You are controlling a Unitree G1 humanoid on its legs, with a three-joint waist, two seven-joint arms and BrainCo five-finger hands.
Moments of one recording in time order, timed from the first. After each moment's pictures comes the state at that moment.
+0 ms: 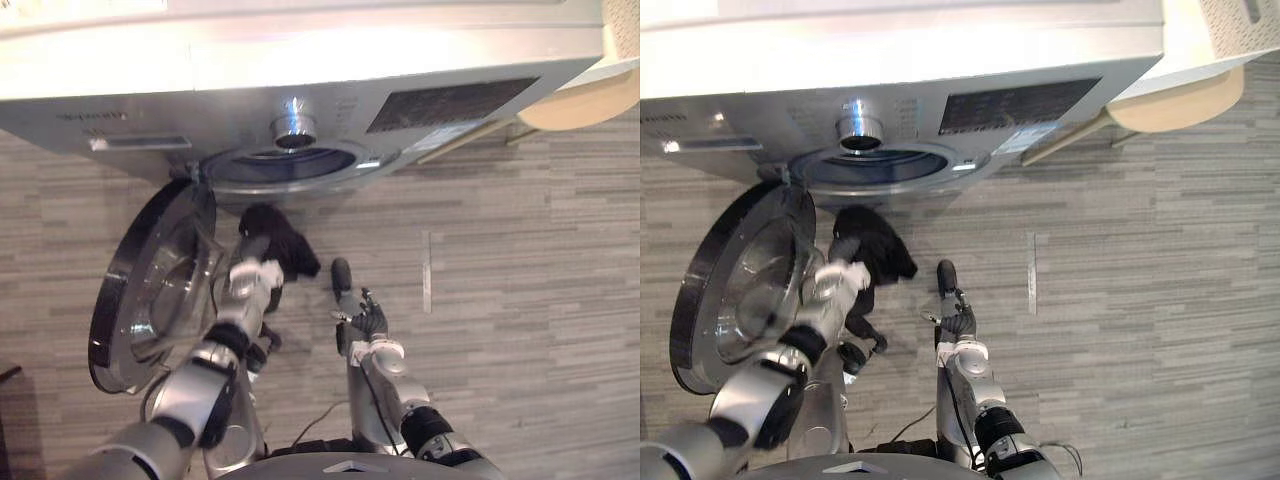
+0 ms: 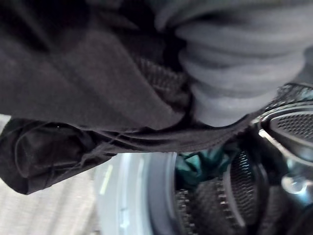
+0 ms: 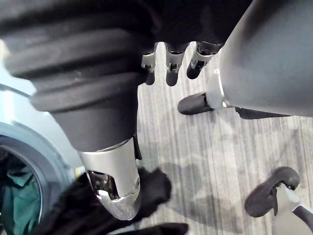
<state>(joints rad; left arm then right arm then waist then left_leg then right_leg) -0.78 -0.02 -0.08 0.96 -0.58 -0.20 0.26 -0.15 0.00 0.21 0.61 0.24 -0.13 -0.23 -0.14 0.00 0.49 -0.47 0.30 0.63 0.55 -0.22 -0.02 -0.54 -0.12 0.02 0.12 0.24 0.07</state>
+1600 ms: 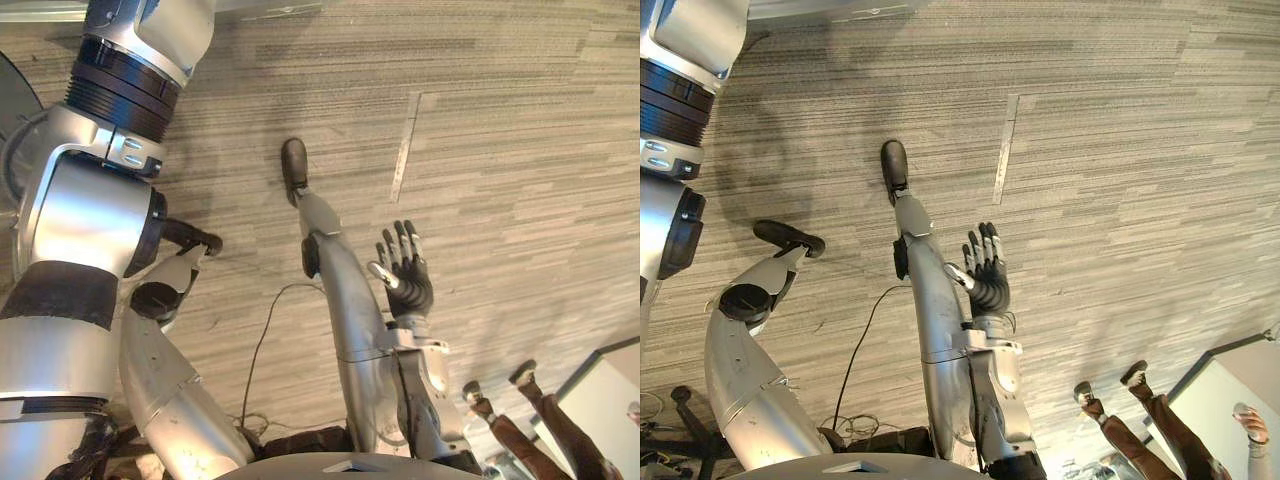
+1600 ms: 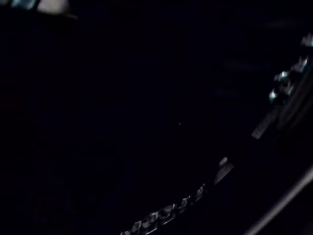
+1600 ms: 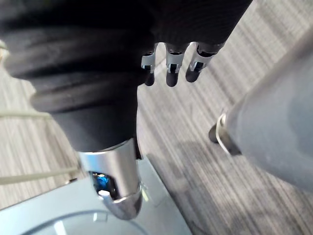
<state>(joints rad) -1.68 0.49 -0.44 0.66 0.71 0.03 0.34 0.20 -0.04 0.18 -0.11 0.60 -0.35 -0.01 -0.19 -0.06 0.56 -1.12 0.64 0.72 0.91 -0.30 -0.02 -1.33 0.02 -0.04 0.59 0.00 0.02</state>
